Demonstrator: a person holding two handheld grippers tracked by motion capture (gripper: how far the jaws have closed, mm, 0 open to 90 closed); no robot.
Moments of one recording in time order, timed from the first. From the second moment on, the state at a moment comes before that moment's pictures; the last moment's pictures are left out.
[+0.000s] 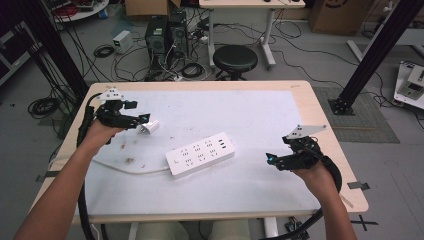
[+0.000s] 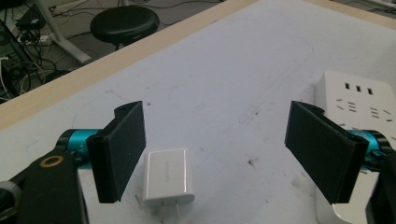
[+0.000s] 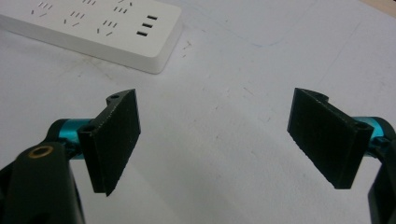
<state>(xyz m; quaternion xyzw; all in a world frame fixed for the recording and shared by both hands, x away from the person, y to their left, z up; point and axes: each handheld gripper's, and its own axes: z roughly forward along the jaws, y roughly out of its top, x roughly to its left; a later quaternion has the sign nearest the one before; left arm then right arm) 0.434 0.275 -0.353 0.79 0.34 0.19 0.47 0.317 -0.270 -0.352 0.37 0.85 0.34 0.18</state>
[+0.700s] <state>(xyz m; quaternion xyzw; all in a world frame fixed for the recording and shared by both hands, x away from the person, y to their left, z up) 0.478 0.267 -0.412 0.82 0.39 0.15 0.38 0.326 -0.271 -0.349 0.38 0.85 0.33 0.18</state>
